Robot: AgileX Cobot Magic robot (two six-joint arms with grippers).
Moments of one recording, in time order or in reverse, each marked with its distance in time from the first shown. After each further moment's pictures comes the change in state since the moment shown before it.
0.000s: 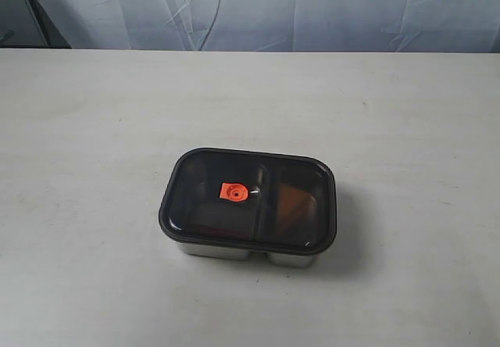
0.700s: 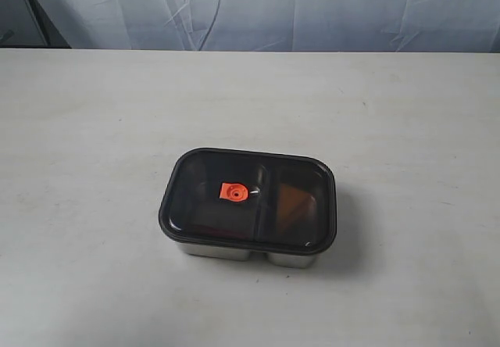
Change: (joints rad) left arm 0.289 -0.382 0.398 -0.118 -0.151 0.140; right arm 0.000 0.000 0.000 0.009 0.002 0.000
